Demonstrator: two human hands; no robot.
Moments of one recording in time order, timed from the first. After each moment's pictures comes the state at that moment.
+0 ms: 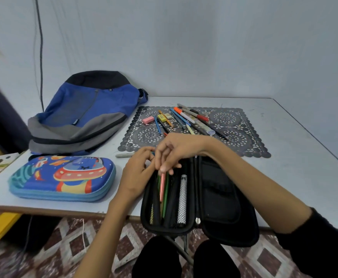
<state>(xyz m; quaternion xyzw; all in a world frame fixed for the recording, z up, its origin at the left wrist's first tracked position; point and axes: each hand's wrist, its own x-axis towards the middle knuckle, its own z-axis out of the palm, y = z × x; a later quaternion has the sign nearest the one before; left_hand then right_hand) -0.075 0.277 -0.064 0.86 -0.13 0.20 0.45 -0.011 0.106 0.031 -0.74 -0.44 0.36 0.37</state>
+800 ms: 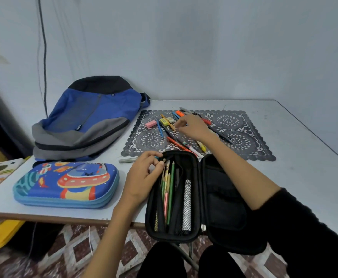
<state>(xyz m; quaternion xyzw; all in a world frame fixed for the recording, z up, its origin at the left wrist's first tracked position) -0.078 0.272 -0.065 0.85 -0.10 0.19 0.49 0.077 0.100 0.003 -0.93 -0.18 -0.04 0.31</state>
